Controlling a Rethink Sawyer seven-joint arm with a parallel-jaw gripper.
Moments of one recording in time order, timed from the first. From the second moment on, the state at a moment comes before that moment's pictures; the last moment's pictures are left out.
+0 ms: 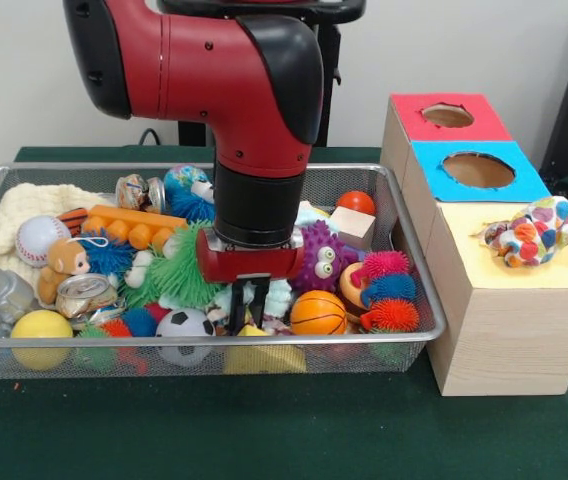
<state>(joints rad) -0.38 -0.39 0.16 1.39 -0.49 0.42 1.58</state>
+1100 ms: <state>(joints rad) -0.39 -0.71 0.19 1.61 -0.33 0.54 1.58</state>
